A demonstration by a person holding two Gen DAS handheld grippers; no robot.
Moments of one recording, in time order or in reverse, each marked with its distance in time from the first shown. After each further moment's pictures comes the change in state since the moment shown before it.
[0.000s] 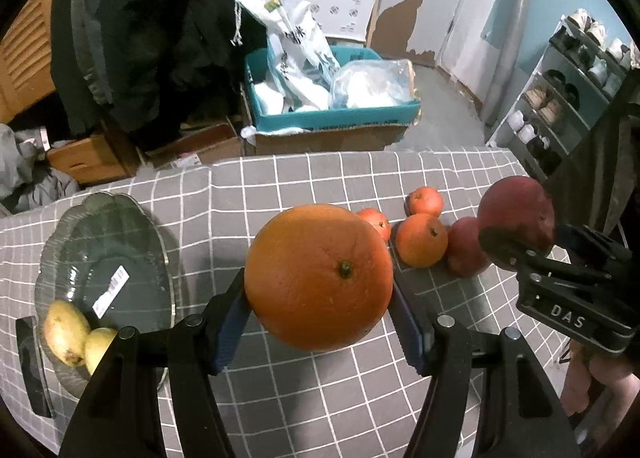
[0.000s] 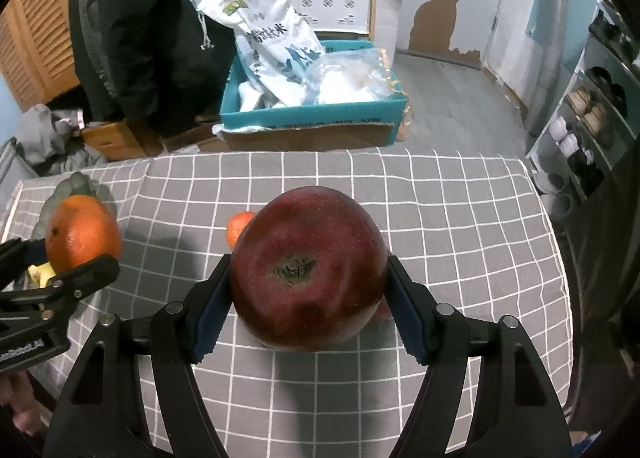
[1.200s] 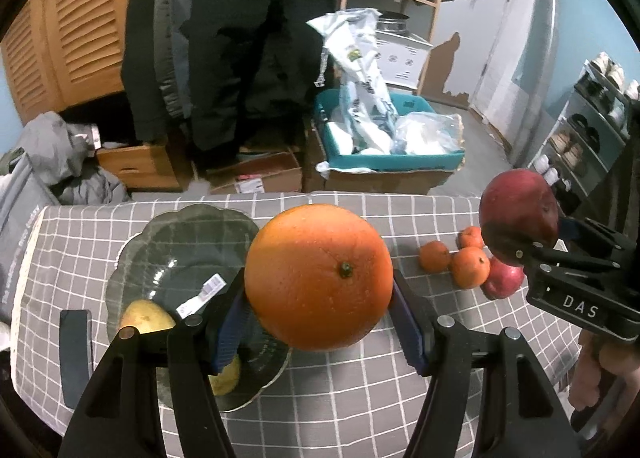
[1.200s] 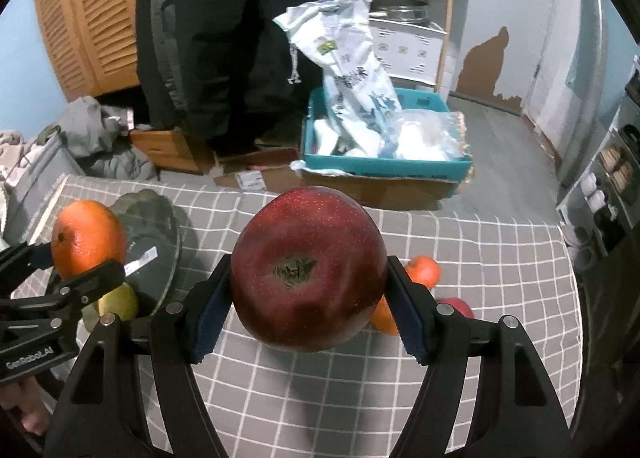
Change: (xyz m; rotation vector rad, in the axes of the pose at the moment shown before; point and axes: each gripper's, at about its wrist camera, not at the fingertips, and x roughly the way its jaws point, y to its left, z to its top) left arm -0.063 0.086 -0.008 -0.091 -0.121 0.095; right arm -0.024 0.099 0.036 -0.126 -0.081 0.103
